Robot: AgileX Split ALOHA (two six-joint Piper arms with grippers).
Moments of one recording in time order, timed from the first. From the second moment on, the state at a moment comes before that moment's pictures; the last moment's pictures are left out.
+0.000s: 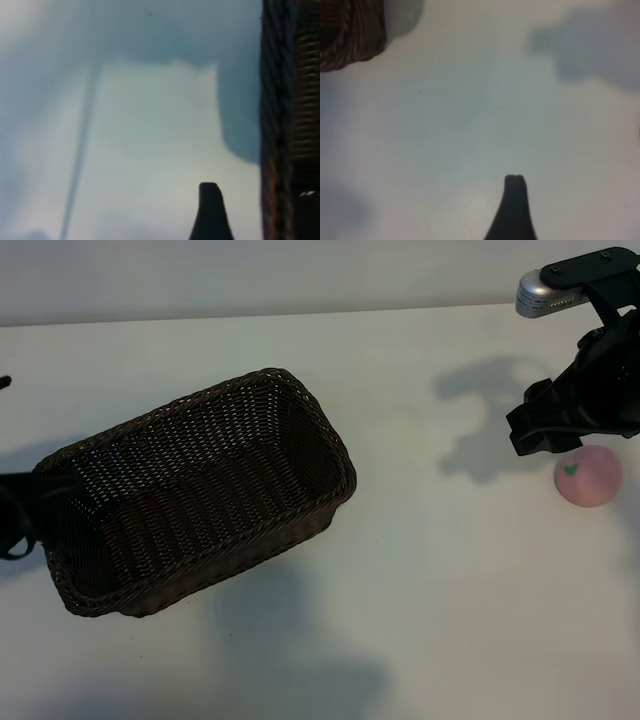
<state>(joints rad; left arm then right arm) -0.19 1.23 -0.76 0.14 0.86 -0.72 0.22 1.45 -1.11 0.23 0.94 -0.19</state>
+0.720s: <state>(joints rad) -0.18 1.32 -0.76 0.11 0.80 -0.72 0.22 1.45 -1.11 0.23 0.95 -0.19</state>
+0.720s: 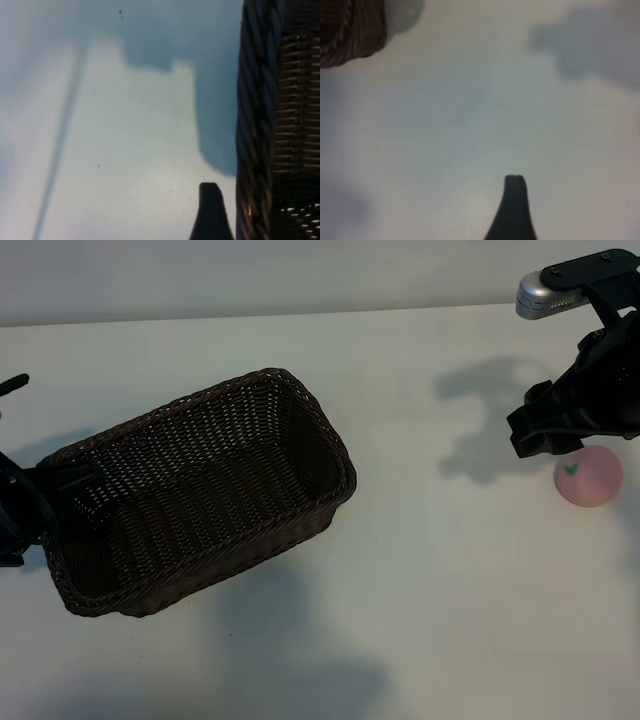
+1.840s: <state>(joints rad) -0.18 1.56 -0.76 0.14 0.64 -0.73 0.22 1.45 -1.11 0.23 0.95 -0.19</state>
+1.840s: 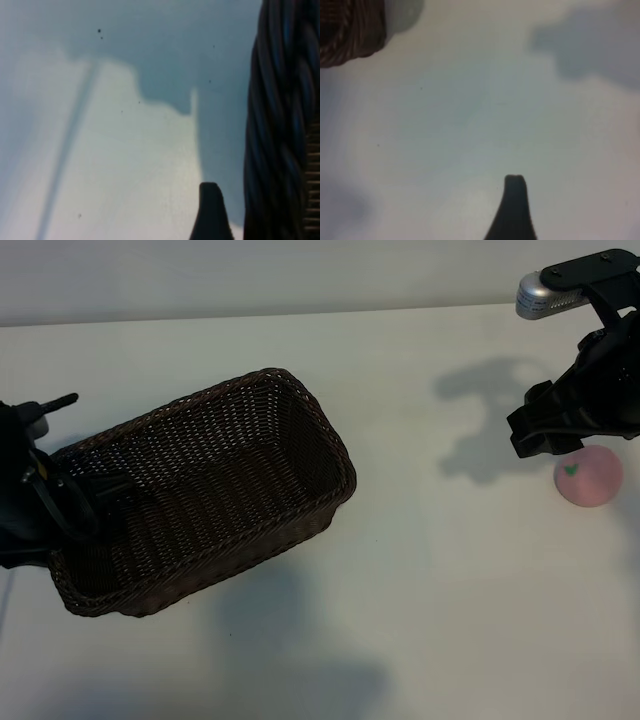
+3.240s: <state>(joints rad) -0.18 1.67 -0.76 0.15 0.58 -0.71 0.22 1.45 -1.11 0.23 0.95 -0.20</state>
